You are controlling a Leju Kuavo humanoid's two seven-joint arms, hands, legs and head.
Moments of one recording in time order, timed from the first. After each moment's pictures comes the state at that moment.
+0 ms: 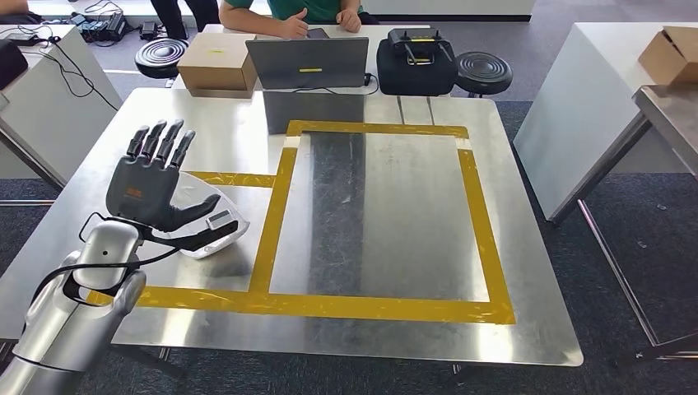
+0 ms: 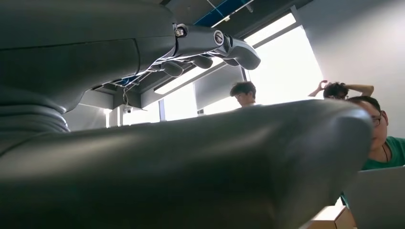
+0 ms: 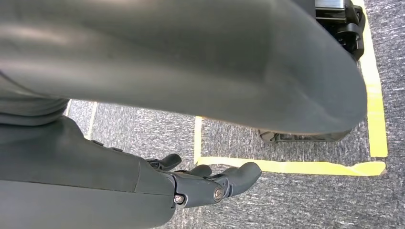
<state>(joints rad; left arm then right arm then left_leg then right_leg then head) -0.42 0.34 -0.33 -1.38 -1.57 0.26 0.01 -0.09 0.21 -1.18 -0.21 1.10 0.02 -0.08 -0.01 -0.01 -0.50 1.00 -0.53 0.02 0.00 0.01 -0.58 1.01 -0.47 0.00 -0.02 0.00</state>
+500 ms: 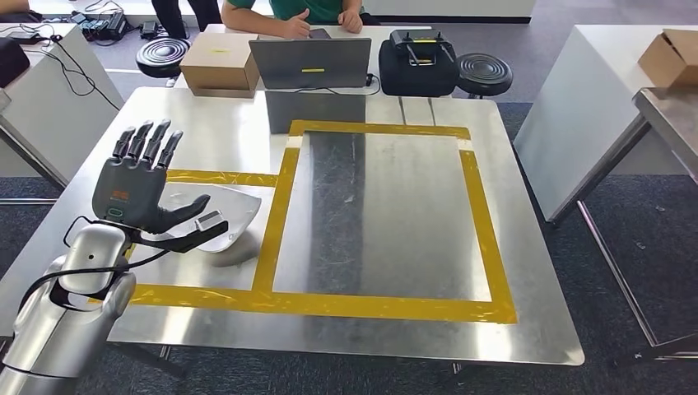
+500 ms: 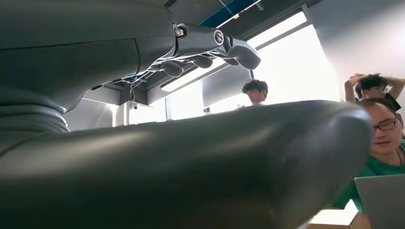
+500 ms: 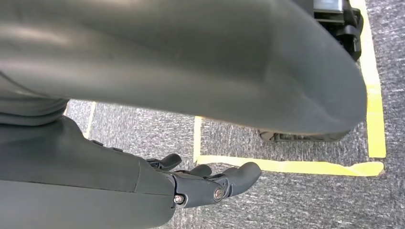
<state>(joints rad) -0.38 0.34 -0.26 -1.43 -1.57 0.25 -0.02 -0.09 0.21 -1.18 -0.21 1.11 0.02 -0.09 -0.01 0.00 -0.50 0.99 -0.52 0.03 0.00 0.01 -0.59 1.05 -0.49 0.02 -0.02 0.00</state>
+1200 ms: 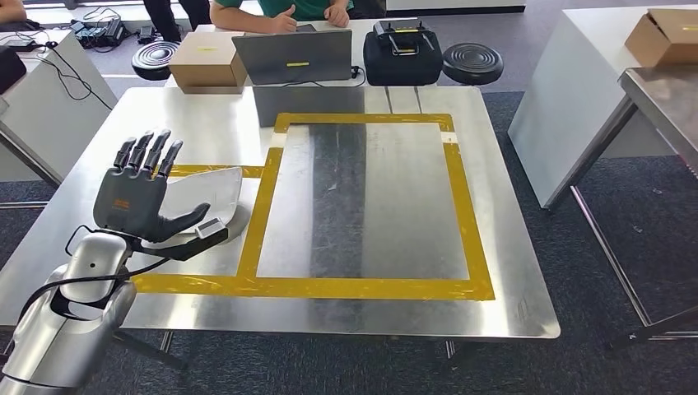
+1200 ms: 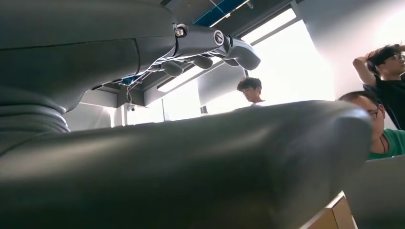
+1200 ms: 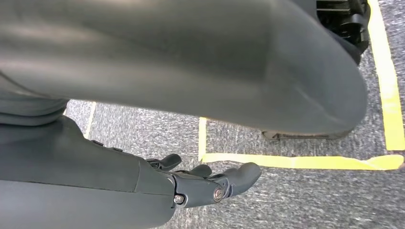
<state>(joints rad) -0.35 0.34 -0.26 -1.44 -1.57 0.24 0.00 -0.09 0.21 -1.18 -0.21 1.10 0.02 -0.10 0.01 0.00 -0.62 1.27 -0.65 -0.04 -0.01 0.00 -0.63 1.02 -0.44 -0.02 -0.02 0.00</state>
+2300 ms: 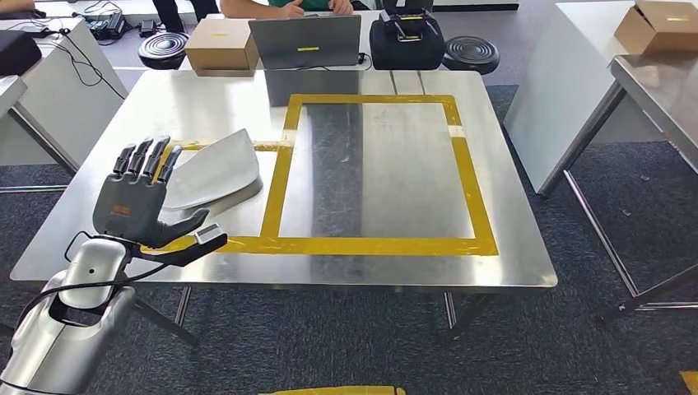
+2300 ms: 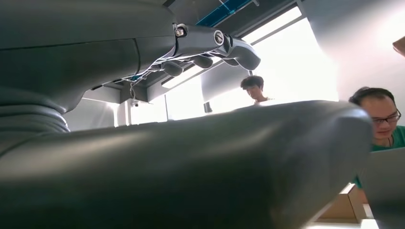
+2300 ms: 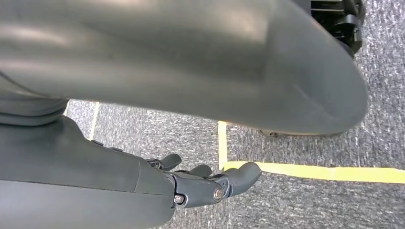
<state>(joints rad) -0.32 0.34 -0.25 -1.46 -1.57 0.23 0.00 -0.09 0.20 -1.18 -0.21 1.11 0.02 -0.10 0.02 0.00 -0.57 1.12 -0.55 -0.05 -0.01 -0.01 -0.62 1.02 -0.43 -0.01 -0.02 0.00</state>
